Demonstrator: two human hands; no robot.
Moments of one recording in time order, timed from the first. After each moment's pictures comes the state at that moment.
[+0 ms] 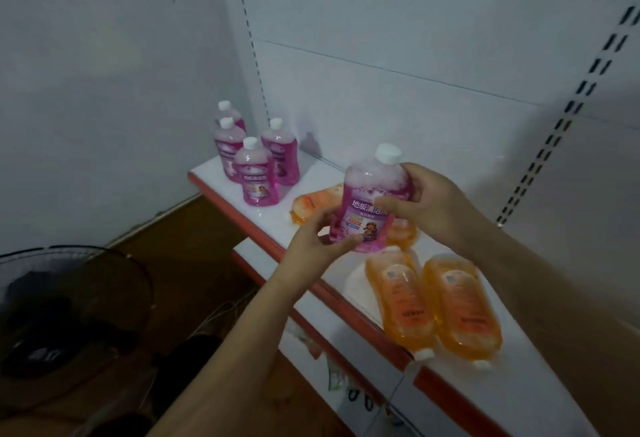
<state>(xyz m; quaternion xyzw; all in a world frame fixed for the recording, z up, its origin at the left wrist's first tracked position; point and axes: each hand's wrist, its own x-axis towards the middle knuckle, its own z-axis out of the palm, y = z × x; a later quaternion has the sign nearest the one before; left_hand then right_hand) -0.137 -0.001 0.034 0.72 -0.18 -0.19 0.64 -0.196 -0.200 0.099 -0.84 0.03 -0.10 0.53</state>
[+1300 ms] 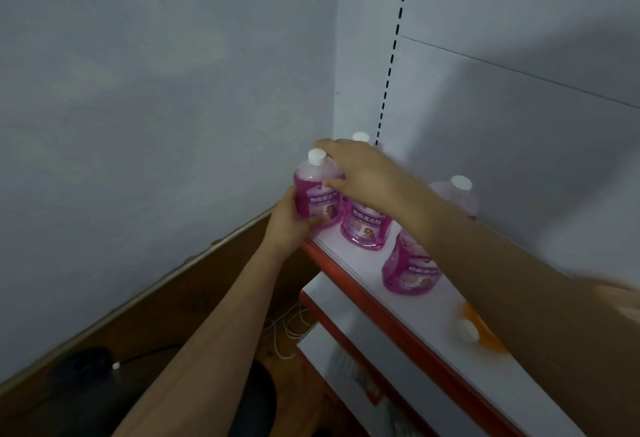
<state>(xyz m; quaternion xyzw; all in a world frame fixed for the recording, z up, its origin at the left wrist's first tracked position) 0.257 0.202 -0.030 0.81 -0.11 -0.08 0.57 0.223 0.044 0.089 -0.98 -0.11 -0.06 0.16</state>
